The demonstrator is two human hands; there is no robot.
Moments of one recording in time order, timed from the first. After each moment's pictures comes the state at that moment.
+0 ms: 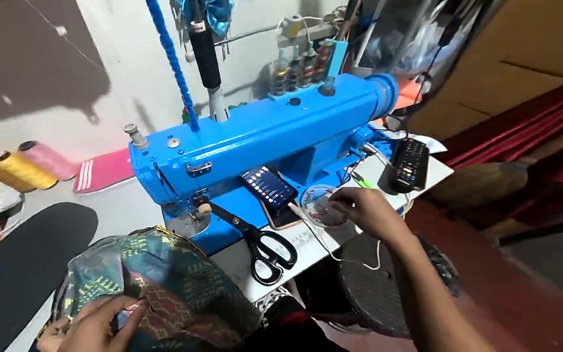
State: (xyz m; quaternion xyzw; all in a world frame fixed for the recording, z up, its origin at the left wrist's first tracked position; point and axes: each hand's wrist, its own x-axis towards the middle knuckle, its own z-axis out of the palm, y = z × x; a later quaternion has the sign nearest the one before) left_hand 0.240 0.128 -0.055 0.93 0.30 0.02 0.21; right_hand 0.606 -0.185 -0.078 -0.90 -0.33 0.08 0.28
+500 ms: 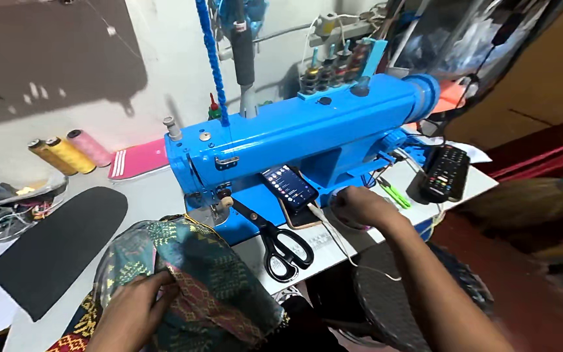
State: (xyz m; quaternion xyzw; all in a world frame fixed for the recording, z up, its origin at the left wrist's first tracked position) left_hand 0.254 0.129 -0.059 0.95 0.25 -0.05 0.18; right_hand 0.629 -0.131 -0.074 -0.92 -0.29 0.25 0.10
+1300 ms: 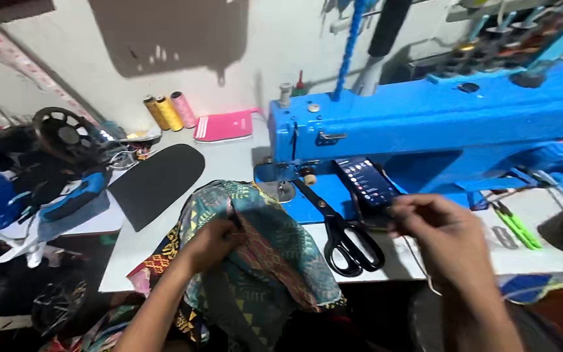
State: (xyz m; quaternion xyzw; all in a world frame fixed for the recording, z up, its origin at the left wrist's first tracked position) left_hand 0.264 0.138 -0.040 0.86 0.33 -0.09 0.37; right_hand 0.530 -0.112 -0.079 -0.68 -0.37 0.12 0.62
